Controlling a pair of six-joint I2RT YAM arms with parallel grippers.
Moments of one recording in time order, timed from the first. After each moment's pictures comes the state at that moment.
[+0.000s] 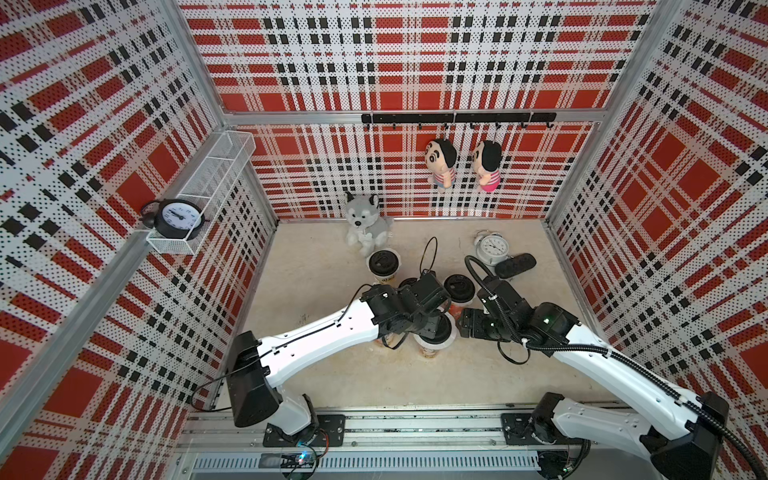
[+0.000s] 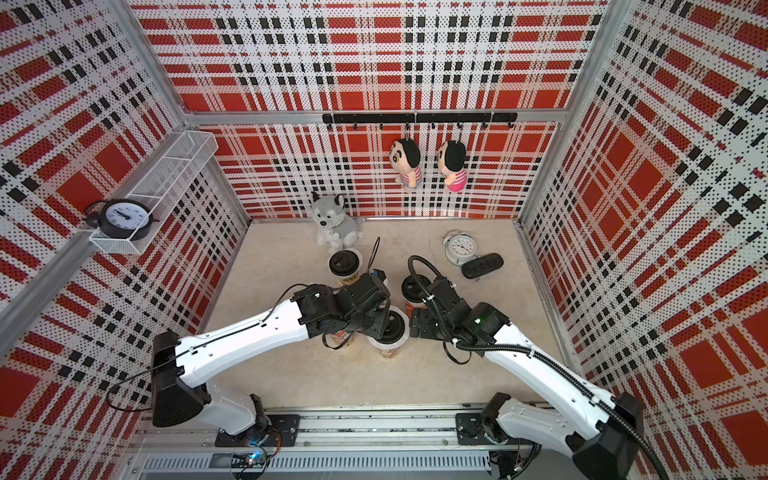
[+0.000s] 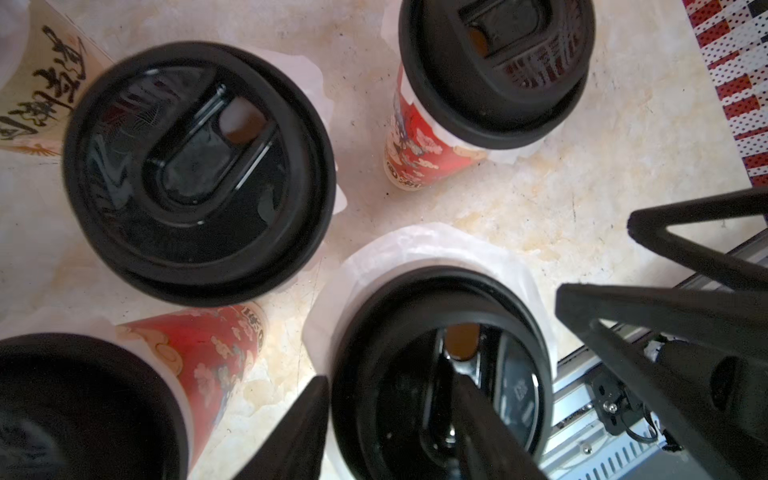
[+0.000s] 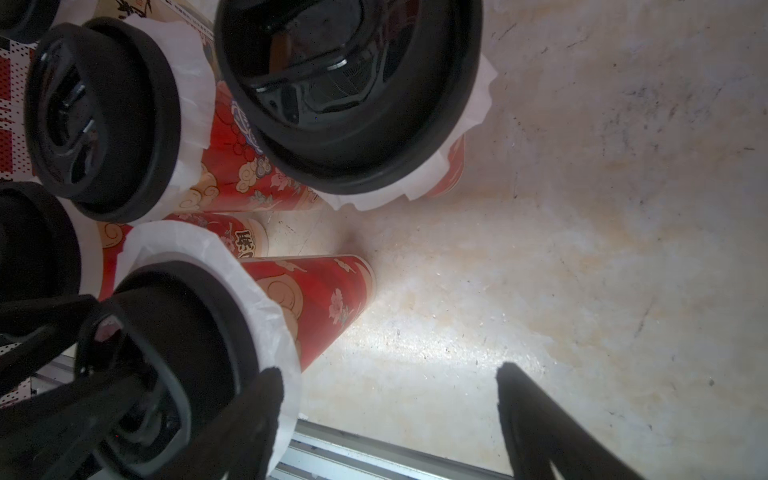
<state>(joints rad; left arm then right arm) -1.05 1.53 1.41 -0.93 -0.17 -0.62 0.75 1.08 0.99 -0.90 0.08 0.78</state>
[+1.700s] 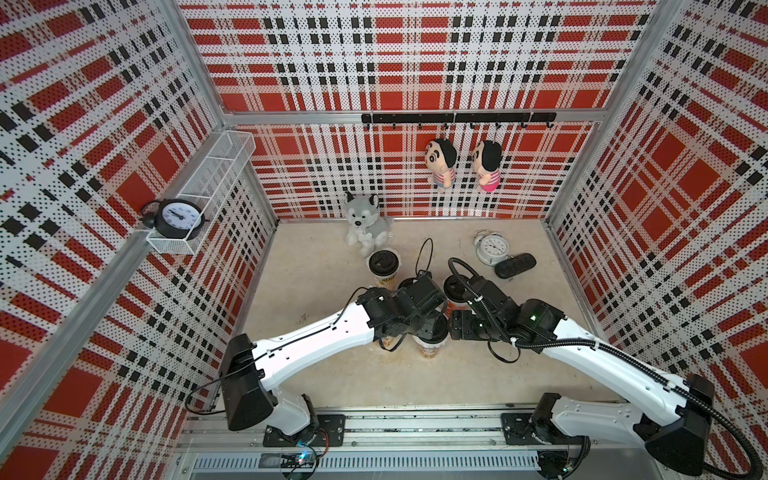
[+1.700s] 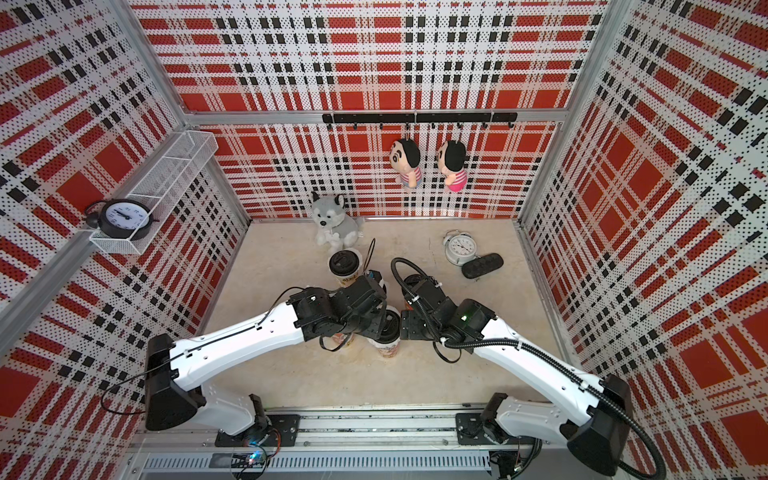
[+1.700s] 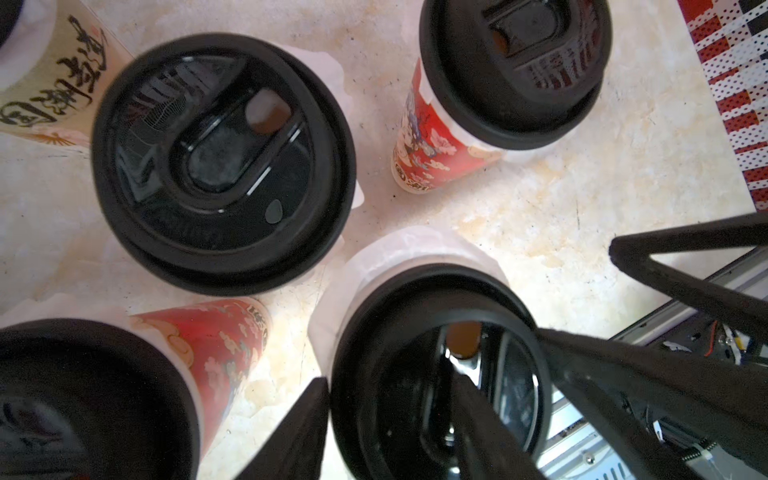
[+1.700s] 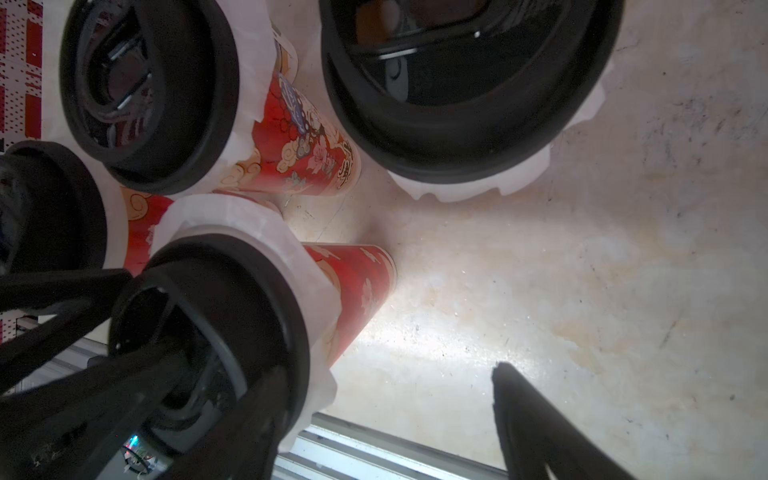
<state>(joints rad) -1.05 1.49 1.36 -0.90 -0.19 -0.64 0.85 1.15 1.06 -0.91 0.11 0.79</state>
